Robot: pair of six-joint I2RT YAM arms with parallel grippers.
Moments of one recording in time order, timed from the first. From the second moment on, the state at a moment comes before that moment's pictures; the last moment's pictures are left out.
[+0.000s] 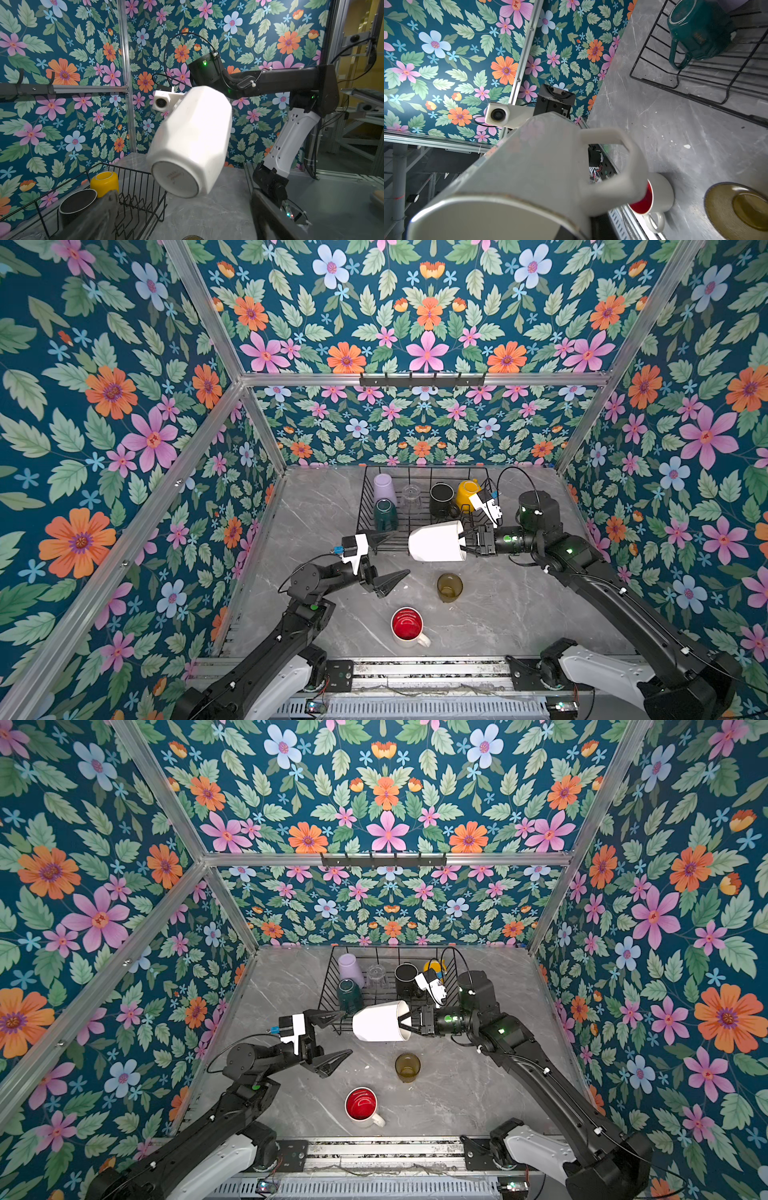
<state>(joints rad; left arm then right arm) -0.50 0.83 0.33 0.92 0.80 -0.26 0.49 1.09 1.05 -0.38 -0.91 0.76</state>
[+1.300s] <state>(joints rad) -0.51 0.89 0.31 1.09 0.88 -0.16 0.72 1.31 1.00 -0.02 -0.97 0.95</state>
